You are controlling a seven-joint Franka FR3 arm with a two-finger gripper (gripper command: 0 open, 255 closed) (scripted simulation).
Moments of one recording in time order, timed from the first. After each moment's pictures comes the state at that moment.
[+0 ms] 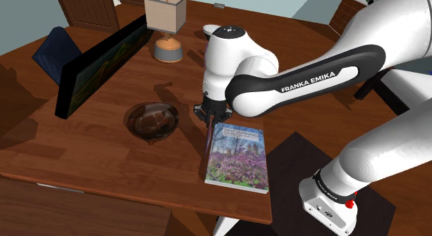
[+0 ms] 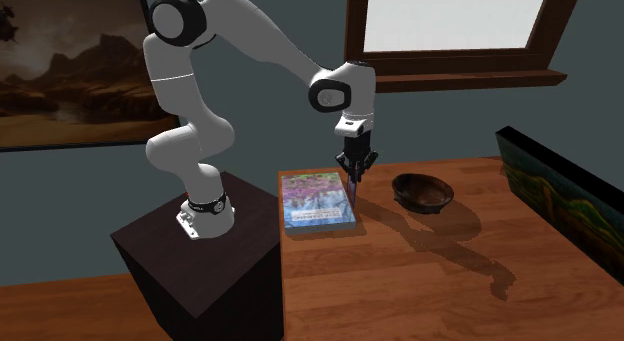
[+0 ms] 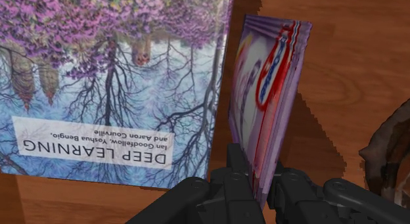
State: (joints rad) arm -0.21 -0.18 0.81 -2.35 0.05 2.28 1.26
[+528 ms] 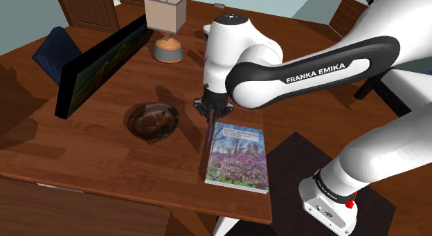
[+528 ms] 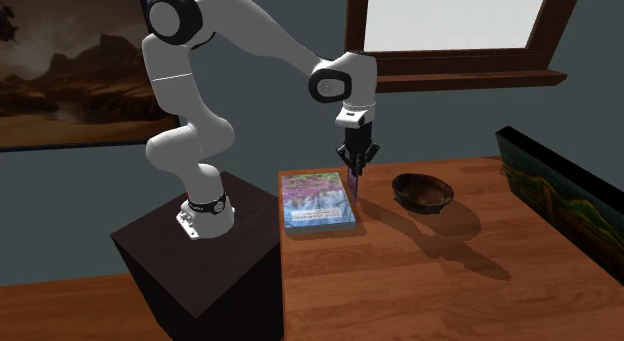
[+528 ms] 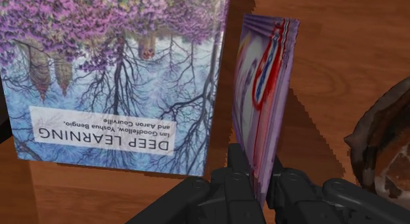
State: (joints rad) arm -0.20 -0.22 0.79 -2.32 0.08 2.21 1.23
